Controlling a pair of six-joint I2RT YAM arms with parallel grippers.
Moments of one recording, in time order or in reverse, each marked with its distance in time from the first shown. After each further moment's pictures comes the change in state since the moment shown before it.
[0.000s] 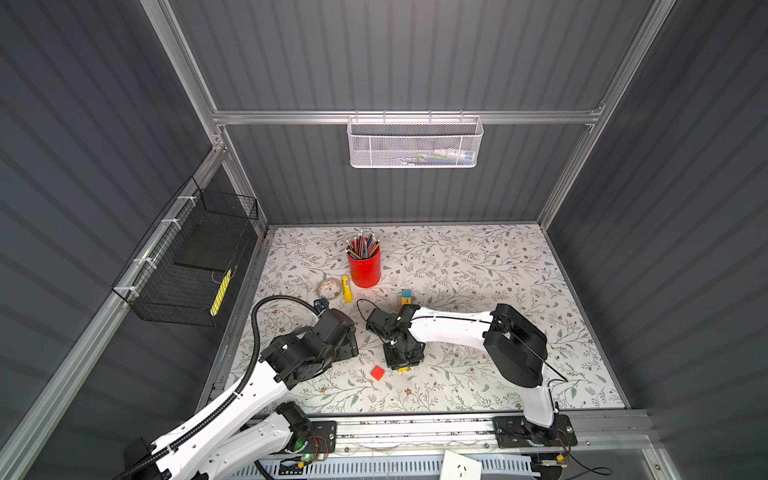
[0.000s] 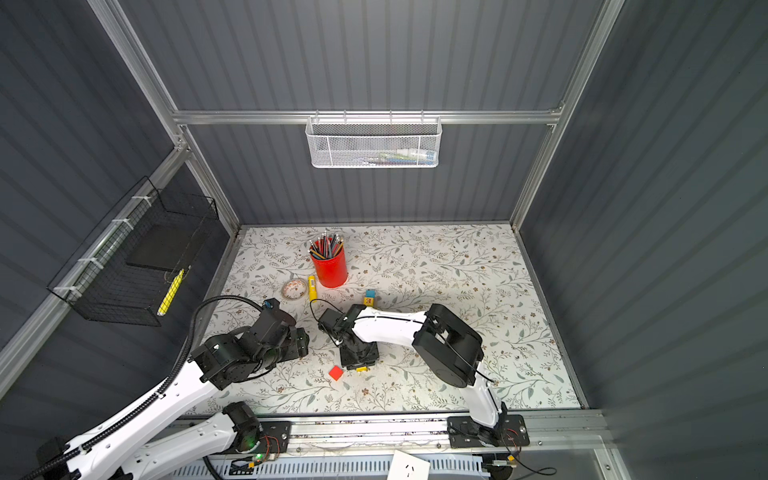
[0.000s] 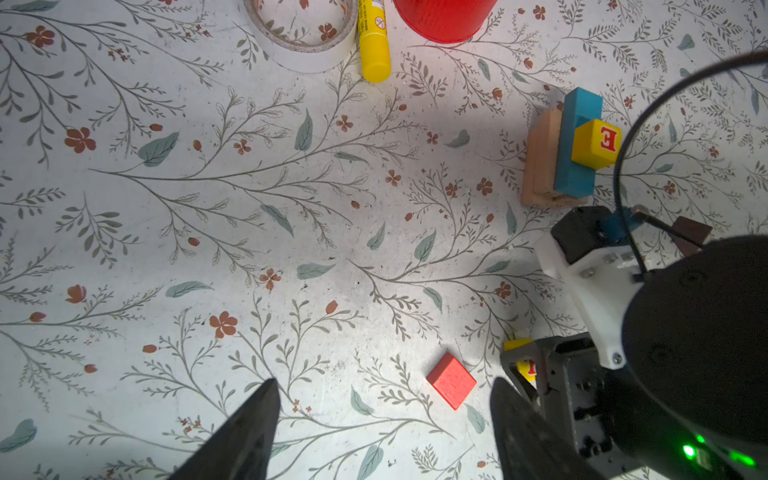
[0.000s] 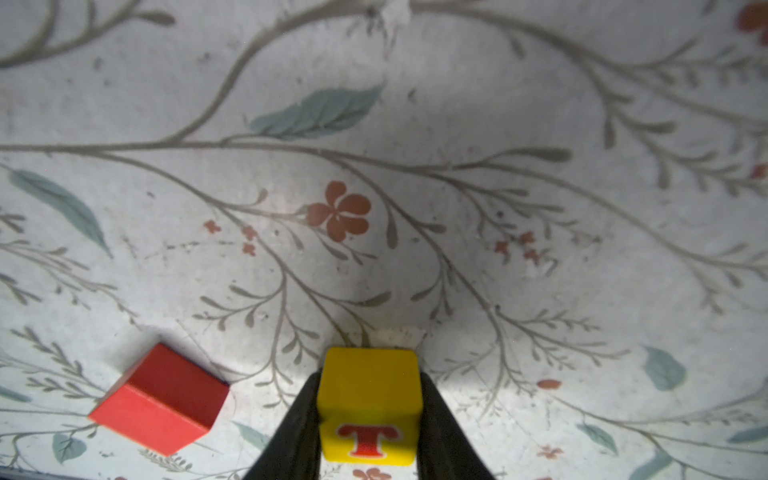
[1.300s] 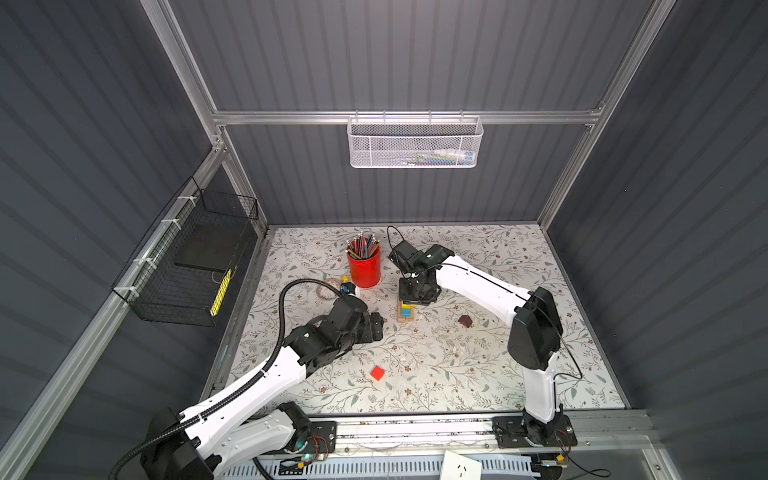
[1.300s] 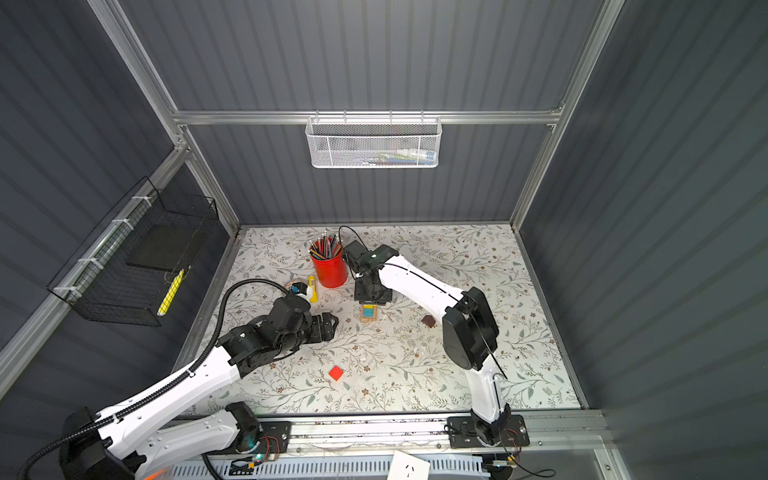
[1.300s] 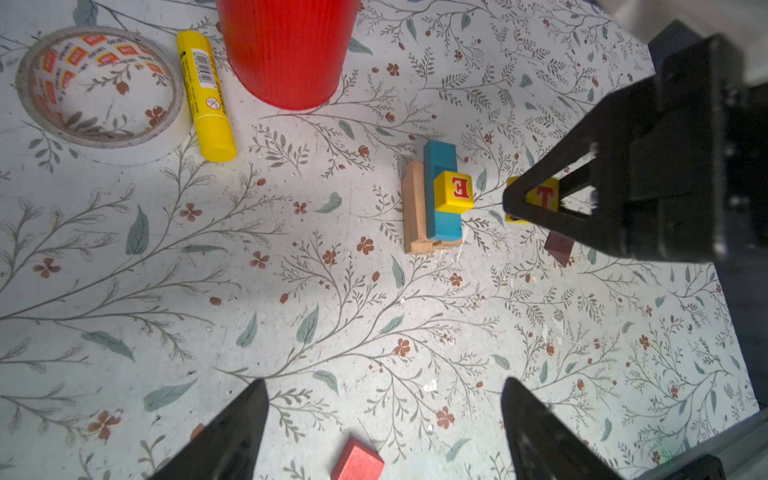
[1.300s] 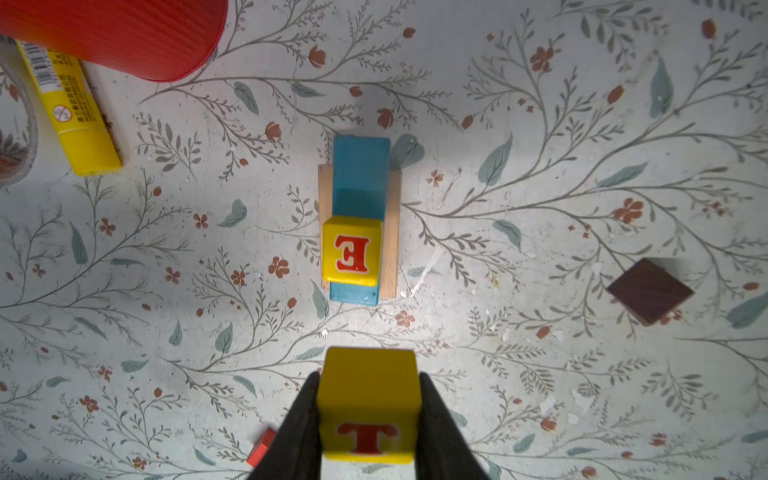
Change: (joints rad) left arm 0.023 0.161 -0.021 0.423 0.101 0.154; right arm -0.292 0.014 0.411 -0.190 0.129 -0.071
